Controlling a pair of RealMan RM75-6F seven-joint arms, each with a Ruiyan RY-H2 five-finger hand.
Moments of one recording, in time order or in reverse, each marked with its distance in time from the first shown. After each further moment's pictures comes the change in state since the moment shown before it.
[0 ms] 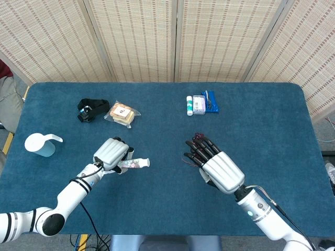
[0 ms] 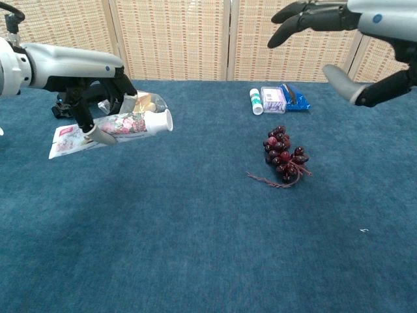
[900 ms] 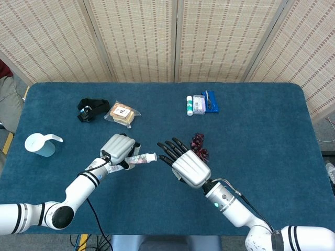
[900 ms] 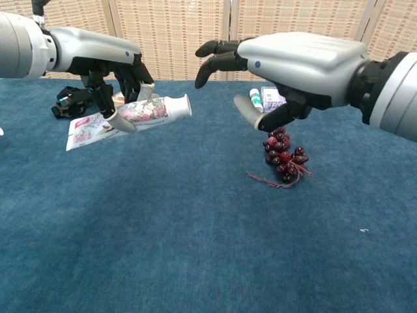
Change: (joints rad) left arm -0.160 0.004 0.023 -0.014 -0.197 0.026 -0.015; right arm 0.194 -0.282 0.016 0.149 0.179 -0.048 -0.163
